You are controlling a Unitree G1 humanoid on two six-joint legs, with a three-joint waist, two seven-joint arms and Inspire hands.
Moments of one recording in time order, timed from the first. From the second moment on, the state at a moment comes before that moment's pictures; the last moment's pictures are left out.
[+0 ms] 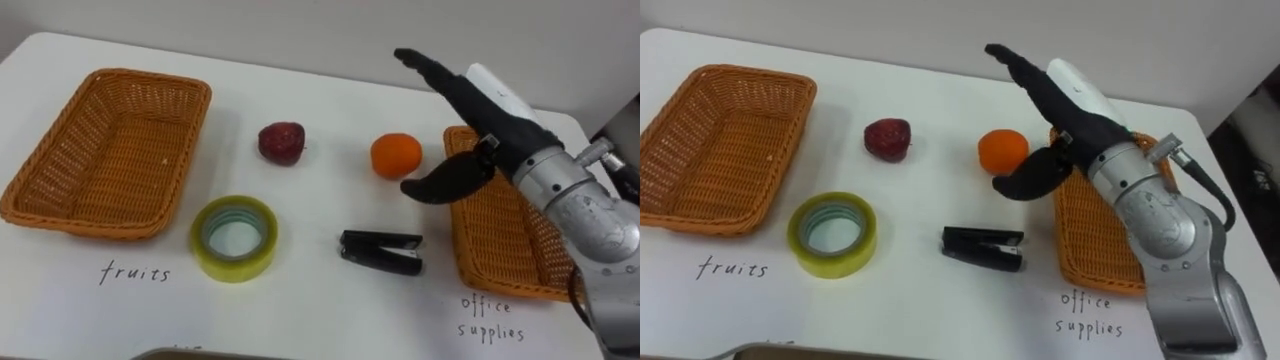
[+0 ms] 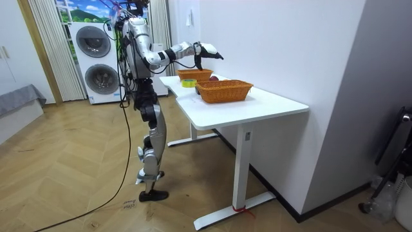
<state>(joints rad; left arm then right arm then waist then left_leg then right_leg) 0.18 0.24 0.11 1.12 0.21 0.08 0.06 -0.12 -0.43 0.02 -0.29 -0.37 0.12 0.45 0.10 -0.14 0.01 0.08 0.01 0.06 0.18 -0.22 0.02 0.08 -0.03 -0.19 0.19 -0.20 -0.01</state>
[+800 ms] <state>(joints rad) 0.15 0.26 0.08 1.12 0.21 0.08 0.05 -0.12 -0.43 0.09 -0.26 -0.37 0.13 0.62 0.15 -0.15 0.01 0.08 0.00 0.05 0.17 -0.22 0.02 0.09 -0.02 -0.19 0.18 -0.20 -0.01</state>
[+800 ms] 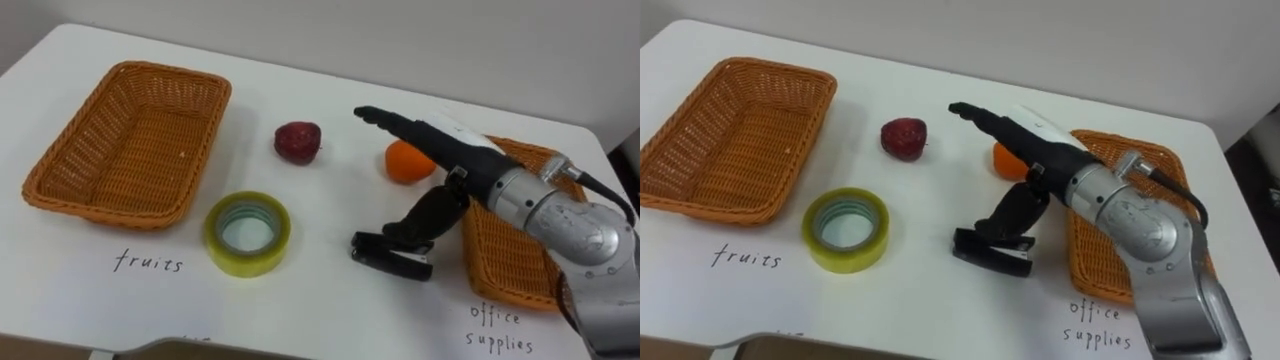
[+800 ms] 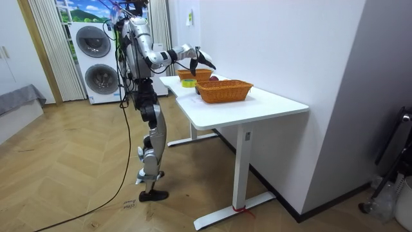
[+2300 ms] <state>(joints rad) 0.11 0.26 0.05 1.09 0.19 0.15 0.03 -0.14 -0.43 0.18 -0.05 -0.48 0.28 0.70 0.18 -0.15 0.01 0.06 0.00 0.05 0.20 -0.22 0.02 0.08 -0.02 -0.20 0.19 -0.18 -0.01</state>
